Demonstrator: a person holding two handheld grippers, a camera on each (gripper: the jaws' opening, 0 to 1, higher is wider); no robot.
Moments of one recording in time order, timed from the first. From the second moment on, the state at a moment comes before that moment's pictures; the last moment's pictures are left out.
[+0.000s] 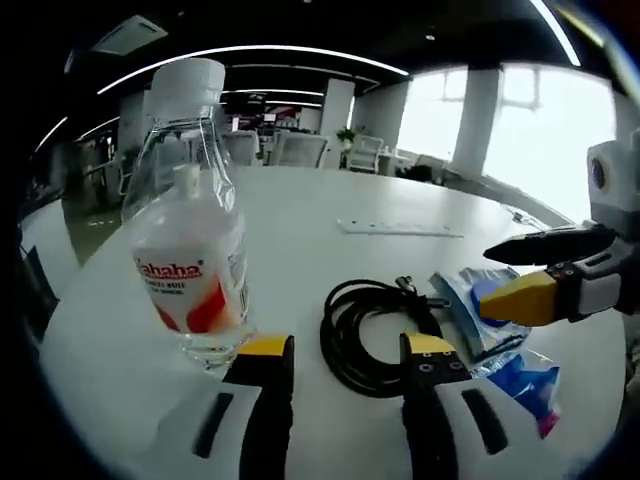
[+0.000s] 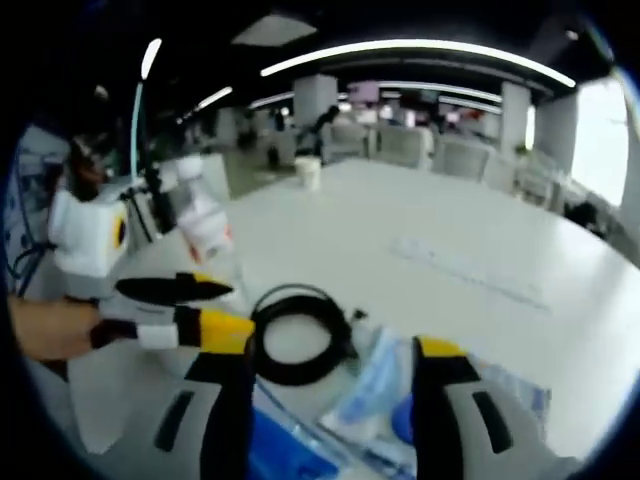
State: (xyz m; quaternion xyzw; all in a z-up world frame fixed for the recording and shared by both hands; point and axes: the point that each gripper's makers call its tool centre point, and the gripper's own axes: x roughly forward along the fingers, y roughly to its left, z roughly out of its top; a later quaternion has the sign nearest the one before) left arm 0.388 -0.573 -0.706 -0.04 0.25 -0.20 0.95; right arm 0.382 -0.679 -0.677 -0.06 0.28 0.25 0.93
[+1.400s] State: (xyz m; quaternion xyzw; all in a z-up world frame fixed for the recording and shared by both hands) left arm 0.393 -0.583 -0.731 -0.07 0.28 -0.18 0.94; right arm 0.420 -0.650 -0.732 -0.12 0.35 0.20 0.91
